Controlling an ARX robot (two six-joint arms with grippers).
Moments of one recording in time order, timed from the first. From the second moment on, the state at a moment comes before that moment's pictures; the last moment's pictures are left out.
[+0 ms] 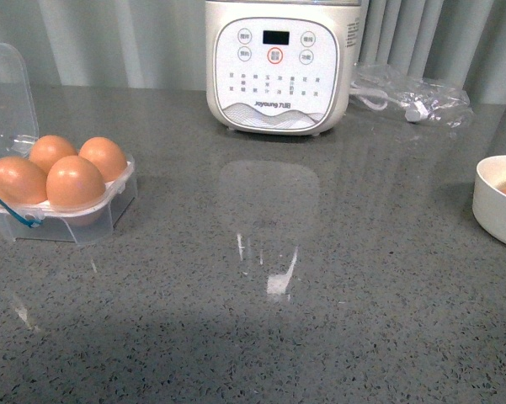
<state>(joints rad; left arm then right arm) 0.00 0.00 0.03 0.00 0.00 0.00 -0.12 0.60 0.22 0.38 -0.11 -0.02</state>
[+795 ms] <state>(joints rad) 0.00 0.00 0.03 0.00 0.00 0.00 0.00 0.29 0.04 0.25 0.00 -0.01</state>
